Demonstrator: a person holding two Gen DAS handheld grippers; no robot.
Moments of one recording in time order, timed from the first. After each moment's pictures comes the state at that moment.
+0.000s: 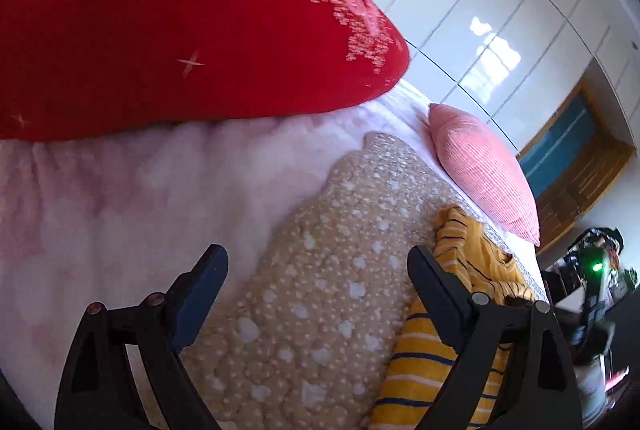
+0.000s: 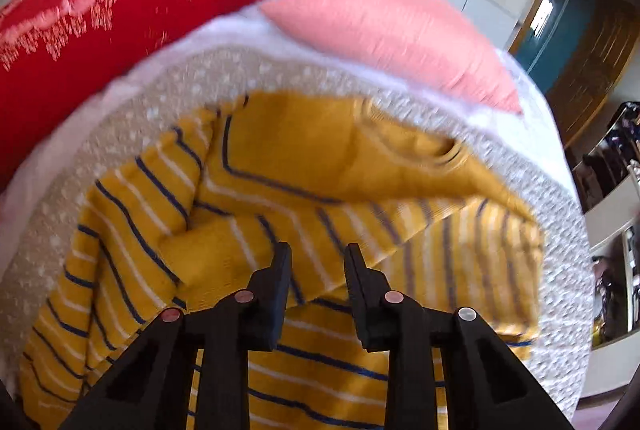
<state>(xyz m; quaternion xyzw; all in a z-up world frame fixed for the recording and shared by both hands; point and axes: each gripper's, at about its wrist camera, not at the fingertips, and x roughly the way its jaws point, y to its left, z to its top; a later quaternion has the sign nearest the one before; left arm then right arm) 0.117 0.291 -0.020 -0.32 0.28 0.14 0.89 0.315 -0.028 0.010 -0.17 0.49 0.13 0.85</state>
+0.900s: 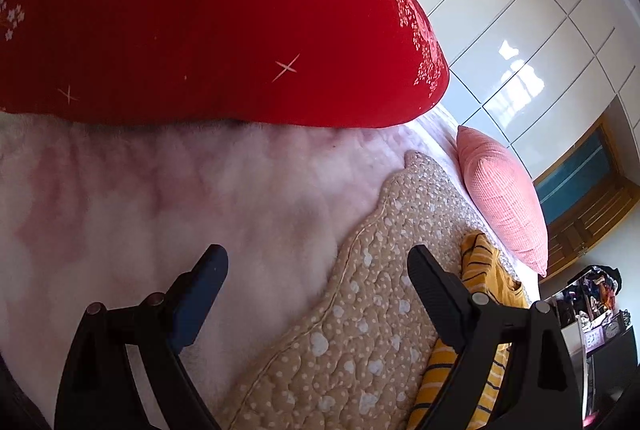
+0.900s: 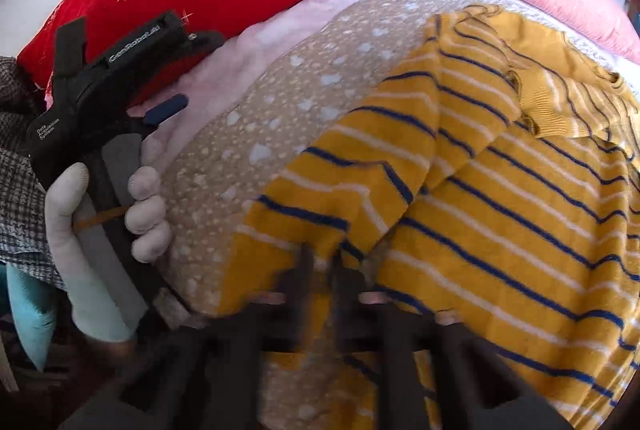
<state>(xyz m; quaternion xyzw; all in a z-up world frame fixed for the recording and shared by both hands) 0.095 0.330 -0.034 -0.37 0.28 0.17 0.87 0.120 0.068 0.015 -0.10 0.52 0.35 0.77</state>
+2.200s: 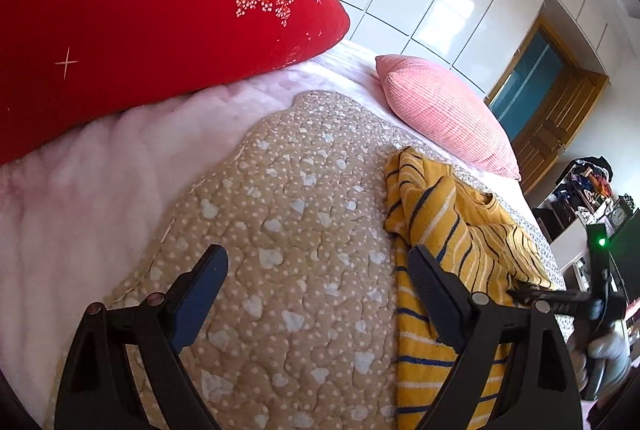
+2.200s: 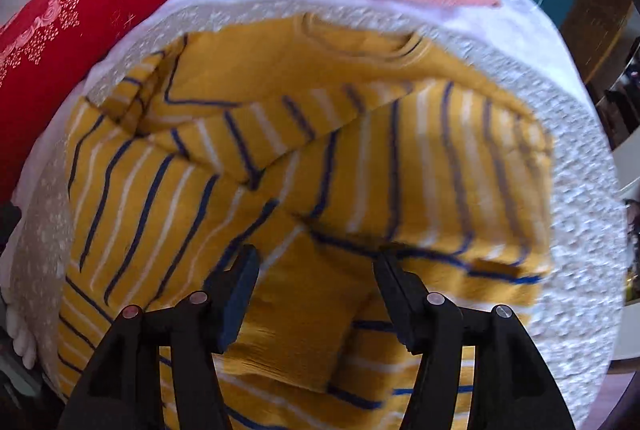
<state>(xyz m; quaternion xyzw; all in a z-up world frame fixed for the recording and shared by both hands) 0.158 0.219 -0.023 -0.25 0.32 0.05 0.91 0.296 -0.120 -0.004 -0.08 0.56 0.15 0.81</state>
